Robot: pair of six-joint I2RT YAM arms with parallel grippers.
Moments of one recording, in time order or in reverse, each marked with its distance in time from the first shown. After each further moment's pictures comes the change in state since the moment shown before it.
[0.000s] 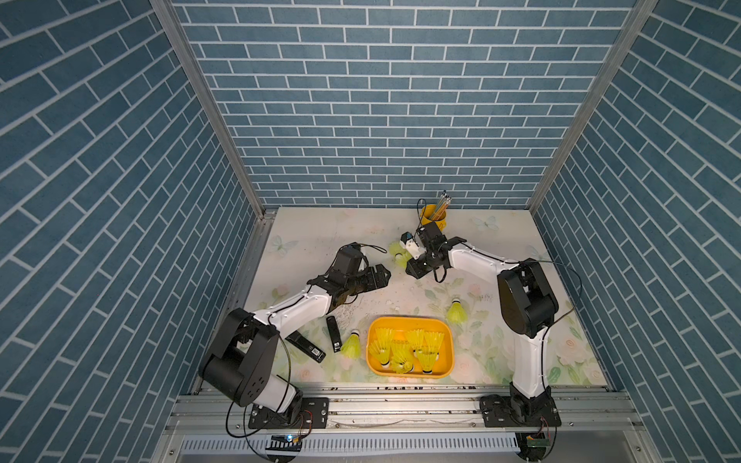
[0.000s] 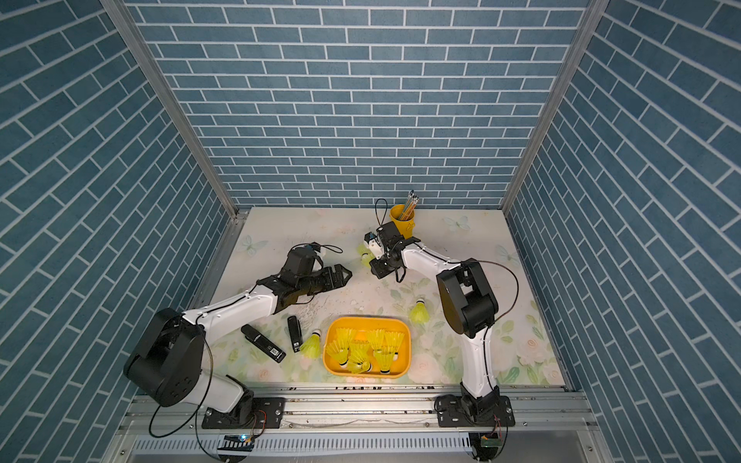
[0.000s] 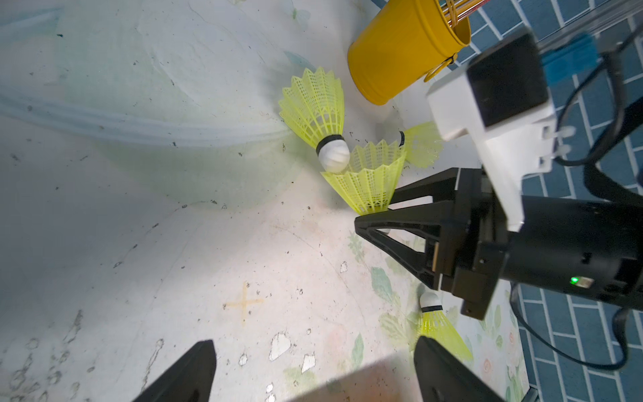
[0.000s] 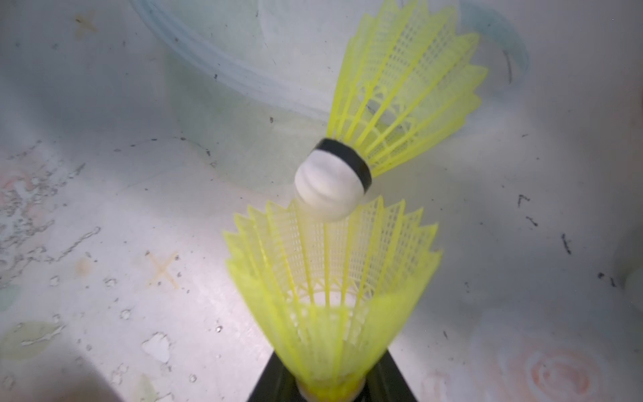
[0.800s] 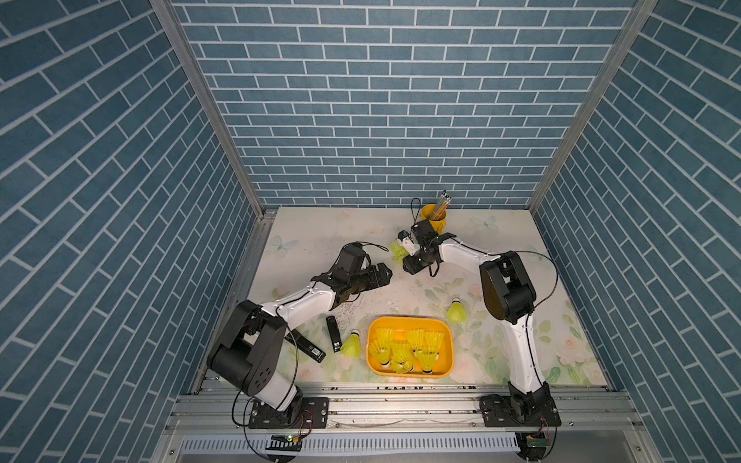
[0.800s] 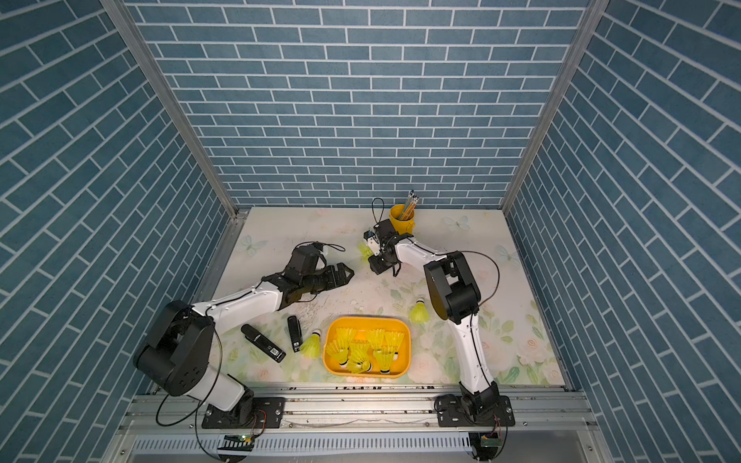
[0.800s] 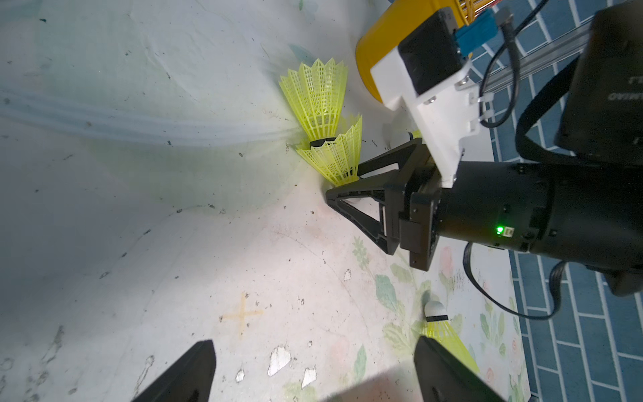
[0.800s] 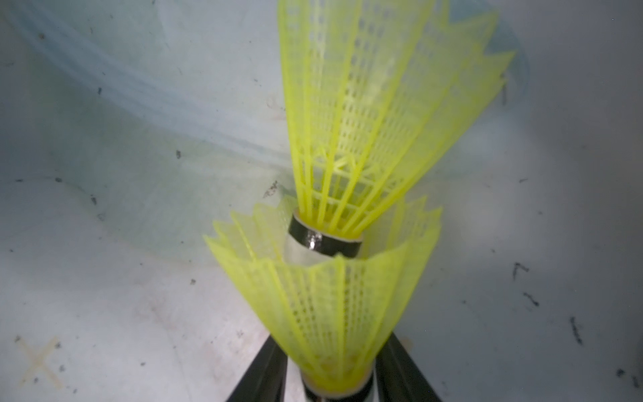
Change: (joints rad) left arm 0.000 0.059 0.030 0.019 0.000 -0.016; right arm -0.018 0.235 0.224 -0.032 0.053 -0.043
